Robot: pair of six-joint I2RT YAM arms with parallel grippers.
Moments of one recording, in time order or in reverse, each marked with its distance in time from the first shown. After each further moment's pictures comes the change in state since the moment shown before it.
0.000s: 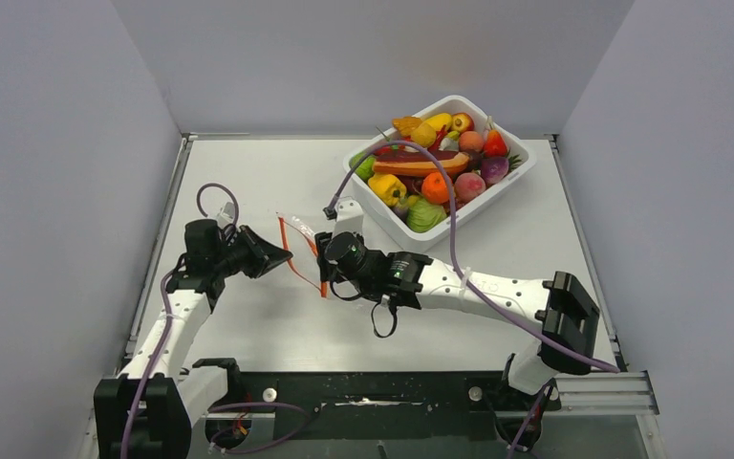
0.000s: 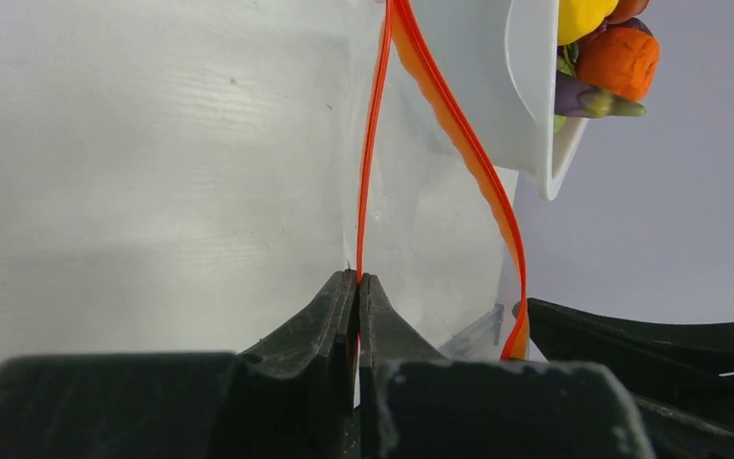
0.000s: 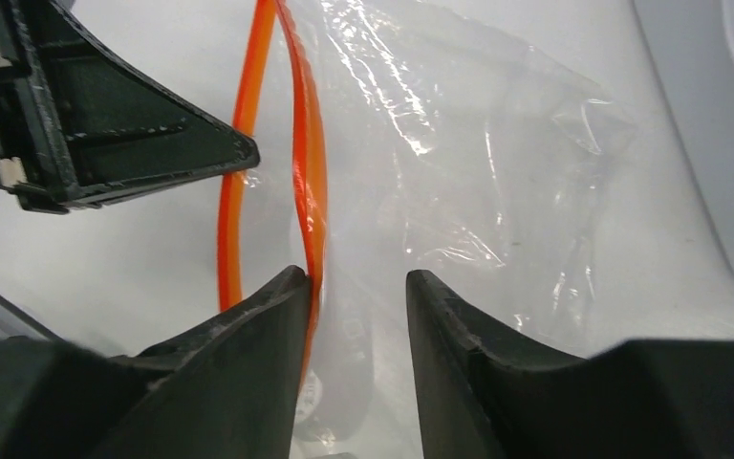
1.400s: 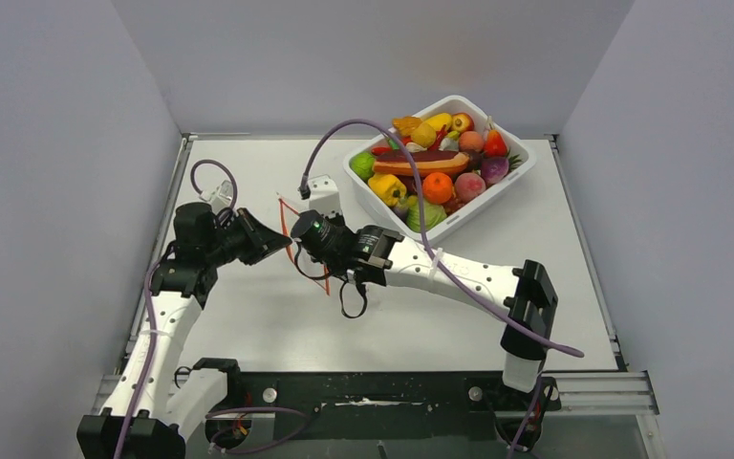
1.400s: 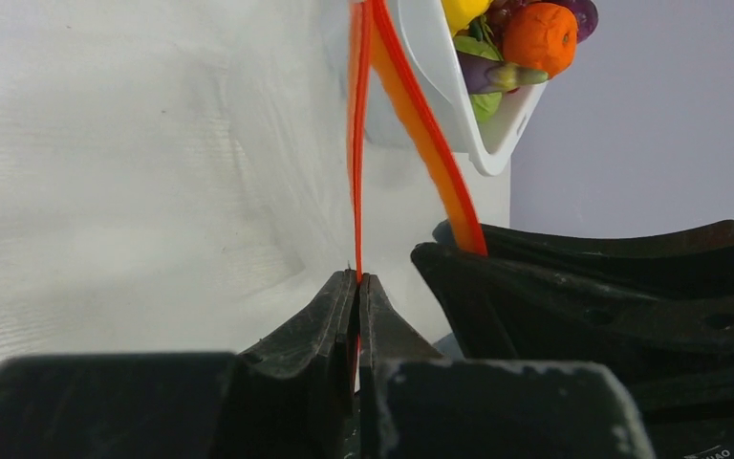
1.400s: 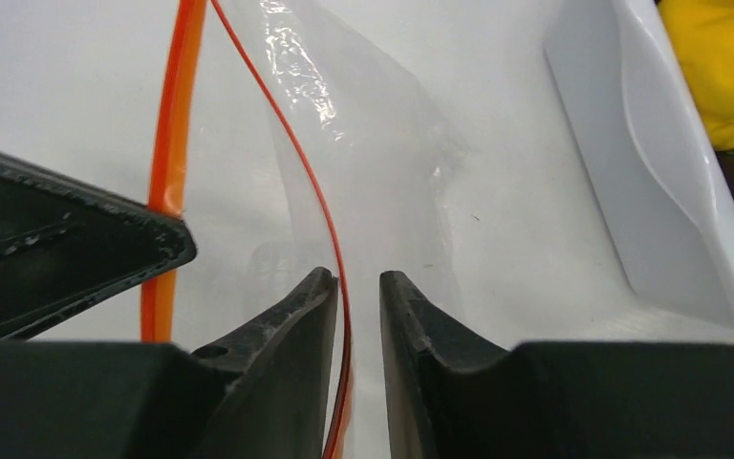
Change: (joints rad) left arm -0.074 -0.100 0.232 -0.225 -0.058 0.076; right arm 0.002 0.216 0.418 -0.336 0.117 -0.041
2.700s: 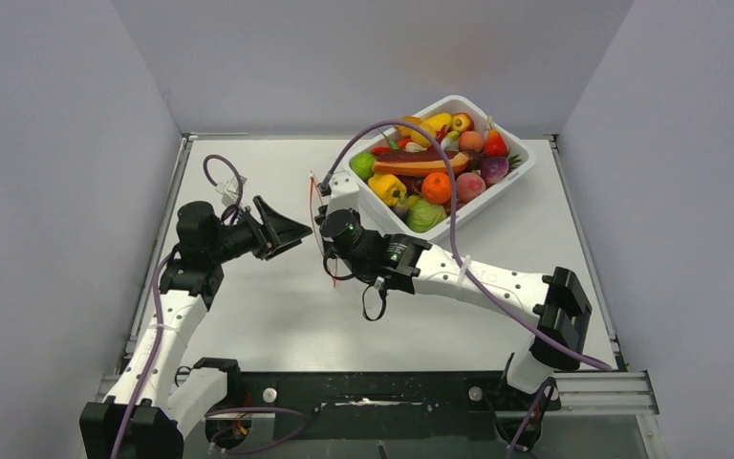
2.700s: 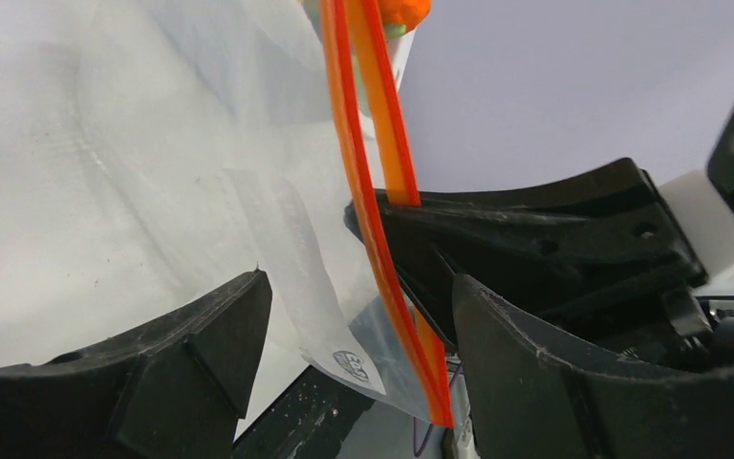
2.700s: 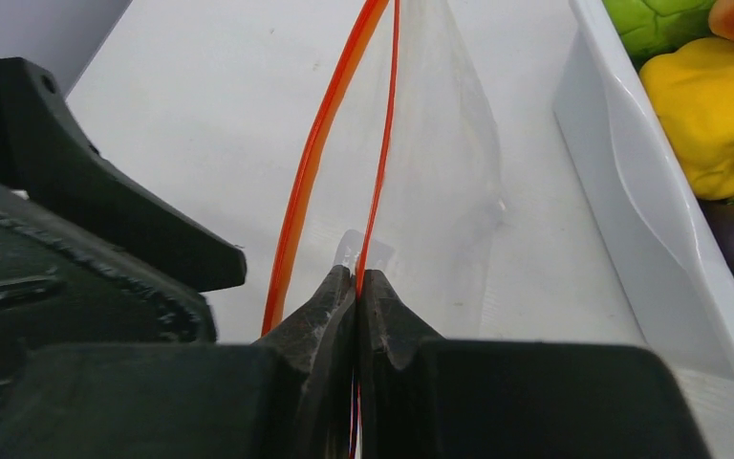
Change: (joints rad) left arm -0.016 0.020 -0.060 0.296 0.234 -0.143; right arm -0.045 -0.170 -0.247 0.287 -0.022 -0.077
